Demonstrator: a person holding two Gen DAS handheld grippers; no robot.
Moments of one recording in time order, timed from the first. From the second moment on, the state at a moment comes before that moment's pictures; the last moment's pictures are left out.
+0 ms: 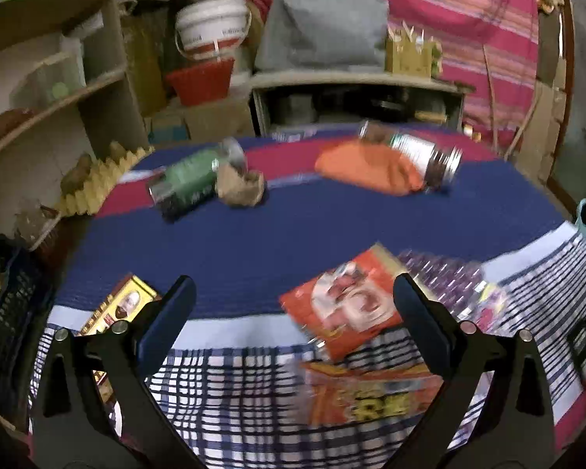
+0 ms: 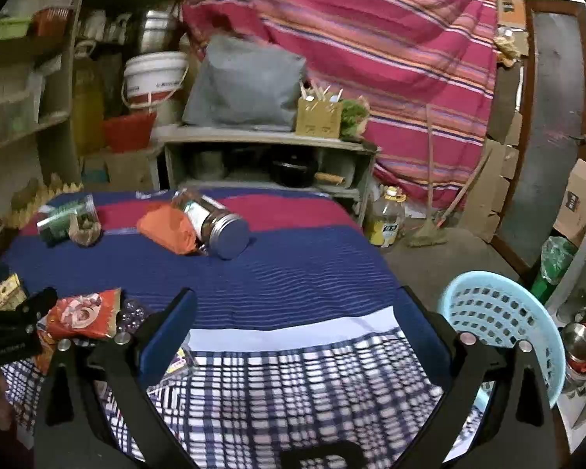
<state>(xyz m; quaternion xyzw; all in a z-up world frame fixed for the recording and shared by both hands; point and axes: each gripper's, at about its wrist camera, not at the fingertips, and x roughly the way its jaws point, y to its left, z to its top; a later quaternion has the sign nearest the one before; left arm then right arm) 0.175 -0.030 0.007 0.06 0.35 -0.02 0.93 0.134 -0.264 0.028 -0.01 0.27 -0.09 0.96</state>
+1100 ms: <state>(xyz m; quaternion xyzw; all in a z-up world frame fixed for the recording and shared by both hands) 0.189 -0.063 -0.025 0.10 0.40 -0.11 0.90 0.151 -0.255 -0.003 -0.01 0.32 -0.05 0.95</state>
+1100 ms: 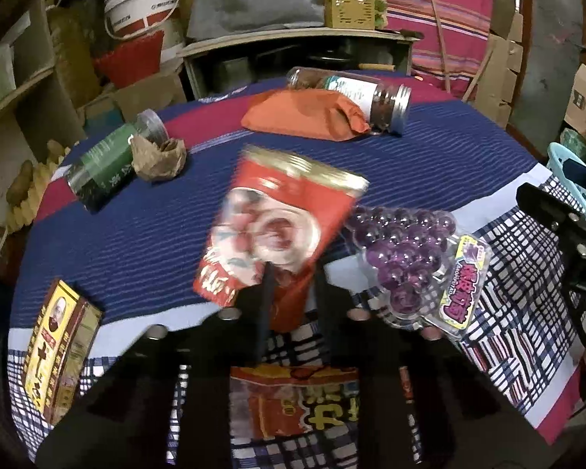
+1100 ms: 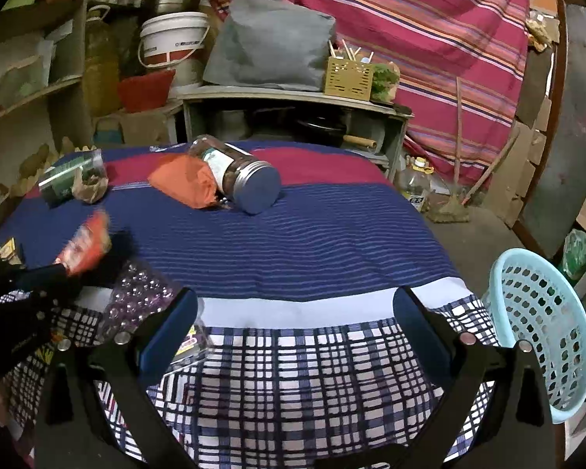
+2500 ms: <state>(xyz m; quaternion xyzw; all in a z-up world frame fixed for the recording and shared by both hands) 0.172 0.034 0.023 0.02 0.35 0.00 0.94 0.142 -0.120 -0.043 -0.09 0.39 0.15 0.90</state>
